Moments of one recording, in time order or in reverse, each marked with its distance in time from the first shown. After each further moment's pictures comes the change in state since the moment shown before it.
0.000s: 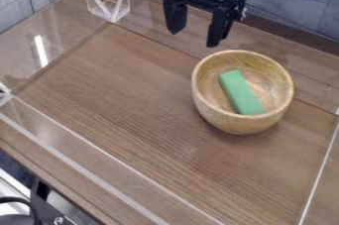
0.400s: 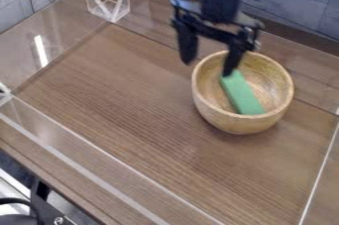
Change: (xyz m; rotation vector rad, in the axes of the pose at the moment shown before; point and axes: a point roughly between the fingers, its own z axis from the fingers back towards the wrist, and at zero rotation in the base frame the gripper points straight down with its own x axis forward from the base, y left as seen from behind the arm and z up) arm 0.002 -0.034 -0.041 -0.023 0.065 0.067
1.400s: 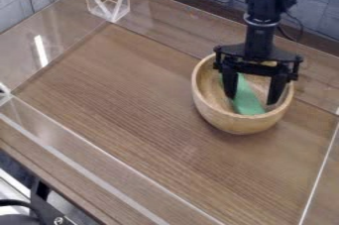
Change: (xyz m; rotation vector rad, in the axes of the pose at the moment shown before) arm 0.042 -0.030 -0.043 -0.086 -0.069 0.227
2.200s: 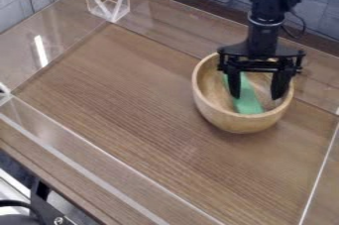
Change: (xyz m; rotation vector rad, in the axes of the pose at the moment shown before) arm 0.009 -0.009 -0.004 -0.012 -0.061 0.167
